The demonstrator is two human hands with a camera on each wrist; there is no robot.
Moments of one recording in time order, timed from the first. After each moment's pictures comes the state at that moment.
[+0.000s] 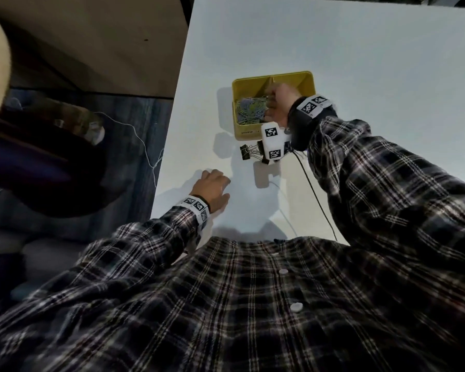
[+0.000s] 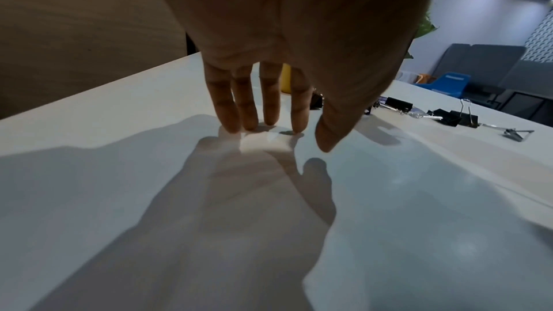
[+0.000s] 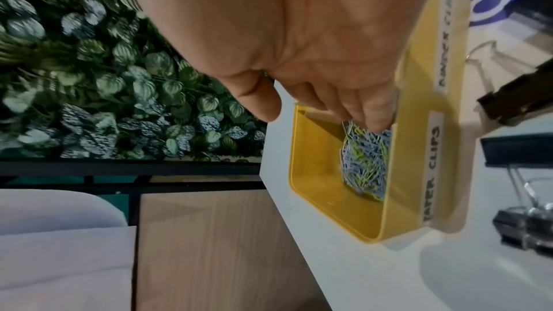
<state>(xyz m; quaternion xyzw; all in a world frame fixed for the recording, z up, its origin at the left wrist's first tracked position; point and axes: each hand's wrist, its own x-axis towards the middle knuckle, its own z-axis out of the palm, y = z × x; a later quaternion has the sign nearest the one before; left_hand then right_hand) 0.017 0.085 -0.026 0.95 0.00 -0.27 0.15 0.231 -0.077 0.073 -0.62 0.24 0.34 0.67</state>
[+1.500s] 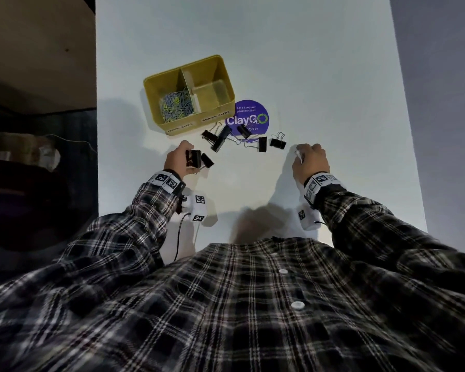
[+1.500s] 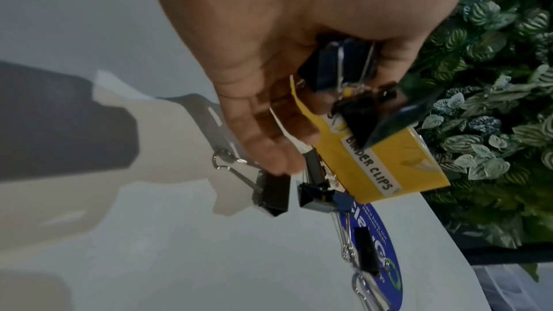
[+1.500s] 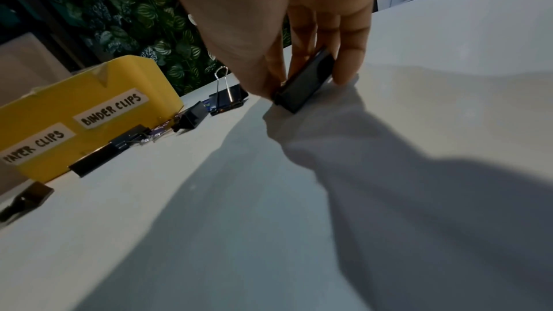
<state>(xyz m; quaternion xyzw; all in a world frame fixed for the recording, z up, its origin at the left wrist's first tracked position) 0.100 -0.026 0.001 0.63 0.43 -0.18 0.62 0.093 -0.352 -0.048 -0.96 0.11 0.16 0.22</state>
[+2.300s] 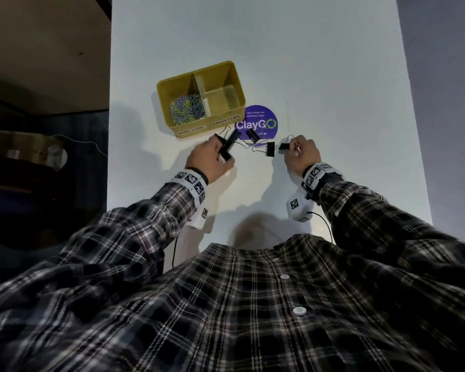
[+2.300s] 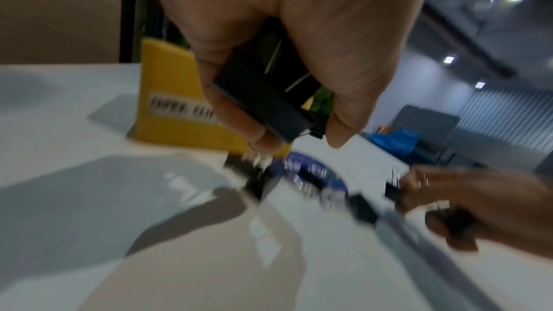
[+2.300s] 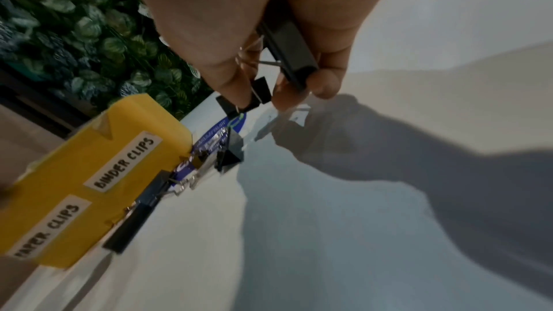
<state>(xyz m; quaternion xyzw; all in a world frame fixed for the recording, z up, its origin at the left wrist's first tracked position) 0.098 -0.056 0.023 0.94 0.07 -0.19 0.27 0.124 -0.313 -0.037 -0.91 0.13 0.14 0.36</state>
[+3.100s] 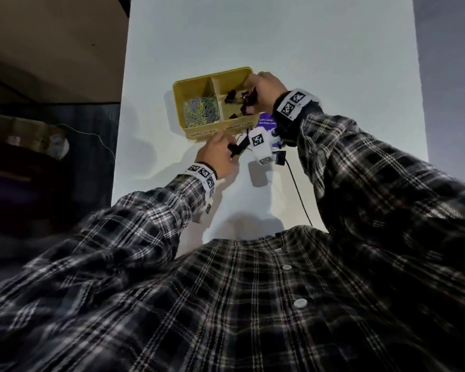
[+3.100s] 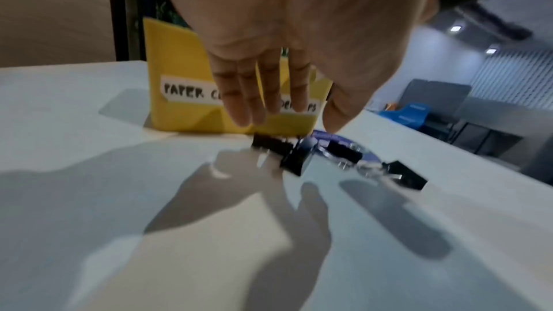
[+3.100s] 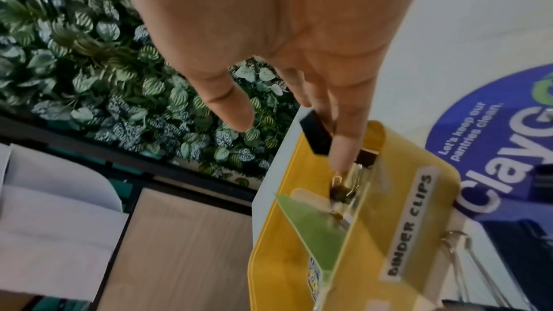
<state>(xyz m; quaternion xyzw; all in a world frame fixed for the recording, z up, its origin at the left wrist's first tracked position) 0.125 -0.043 0.003 0.96 0.02 -0.18 0.22 0.255 -0.179 0.073 -0.75 0.13 0.28 0.59</state>
